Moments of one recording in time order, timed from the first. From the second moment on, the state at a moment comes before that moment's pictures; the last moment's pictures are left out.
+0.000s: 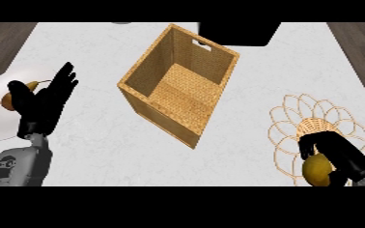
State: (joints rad) left arm -0.20 0.27 0.14 -1.39 0.07 -0.05 0.22; right arm 0.02 -0.37 -0.11 -1.30 0.97 0.24 -0.49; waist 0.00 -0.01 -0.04
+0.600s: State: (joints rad) left arm -0.22 0.26 0.13 -1.39 0.06 -0.06 0.23; right arm 0.02 -0.11 0.09 -1.50 1.05 0.27 -0.20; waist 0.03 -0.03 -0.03
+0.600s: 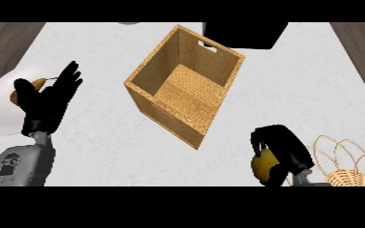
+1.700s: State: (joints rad) left arm -0.24 0.26 0.10 -1.37 0.06 -0.07 0.24; right arm -0.23 0.00 0.53 -1.76 0.95 -0.35 0.52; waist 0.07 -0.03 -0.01
